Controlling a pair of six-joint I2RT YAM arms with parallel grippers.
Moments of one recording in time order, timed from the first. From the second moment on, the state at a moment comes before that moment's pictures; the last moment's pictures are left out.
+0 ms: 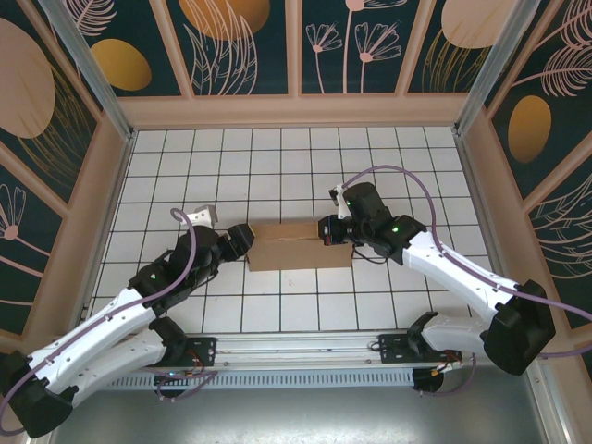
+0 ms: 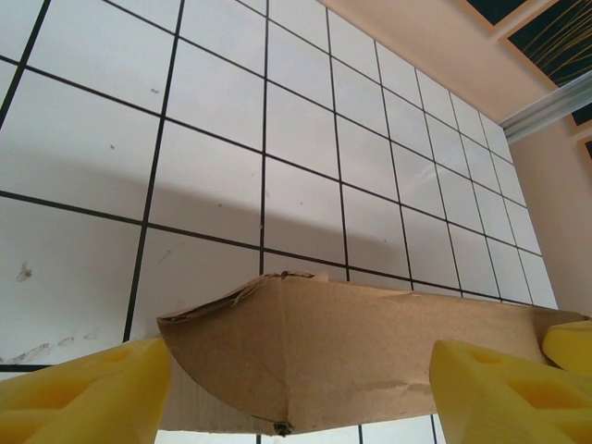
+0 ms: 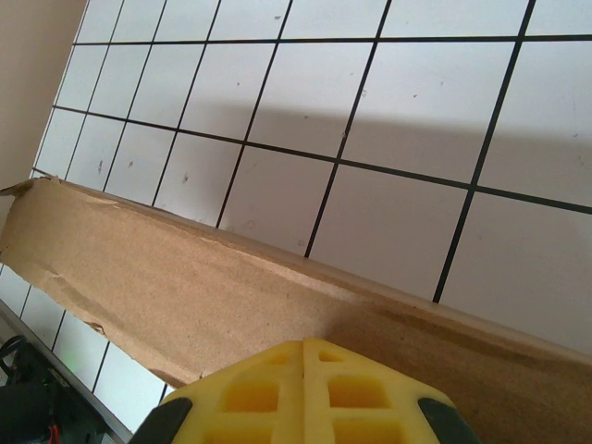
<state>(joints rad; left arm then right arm) -0.76 0.77 0.61 -0.37 -0.25 -0.92 0.71 1.21 0.90 -0.44 -0.21 0.55</state>
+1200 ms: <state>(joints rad) -0.68 0.93 0.52 -0.12 -0.07 -0.89 0.71 1.26 1.06 -0.59 -0.21 0.45</state>
